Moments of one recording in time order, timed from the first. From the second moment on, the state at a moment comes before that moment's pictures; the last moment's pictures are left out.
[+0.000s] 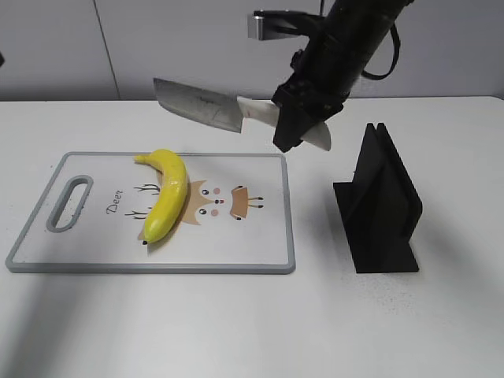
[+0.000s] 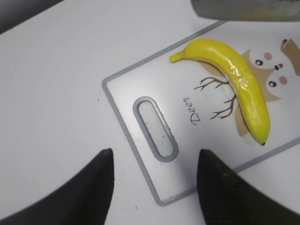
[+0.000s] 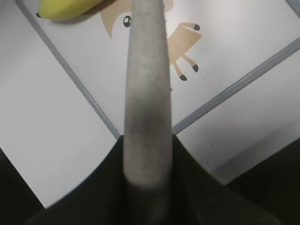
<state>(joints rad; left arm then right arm) -0.08 1.51 -1.44 -0.14 1.12 0.43 0.42 2.08 -1.78 0.39 1.19 -0.50</state>
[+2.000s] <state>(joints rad) -0.08 0.05 -0.62 -0.01 1.22 0.14 0.42 1.32 -1.24 0.24 1.02 0.07</state>
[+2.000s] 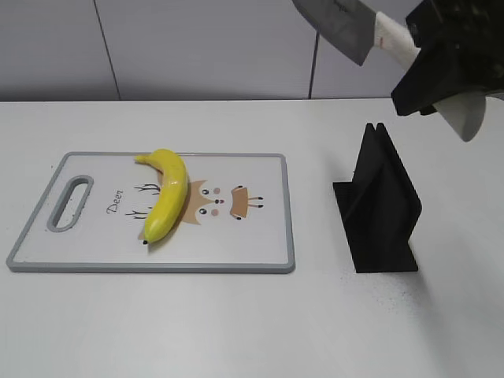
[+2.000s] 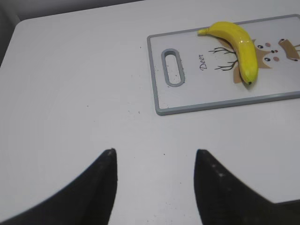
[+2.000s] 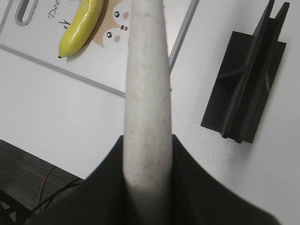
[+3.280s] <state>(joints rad) -0.08 0.02 -0.50 -0.07 1.04 0.14 0.42 1.23 -1.05 0.04 1.05 0.42</state>
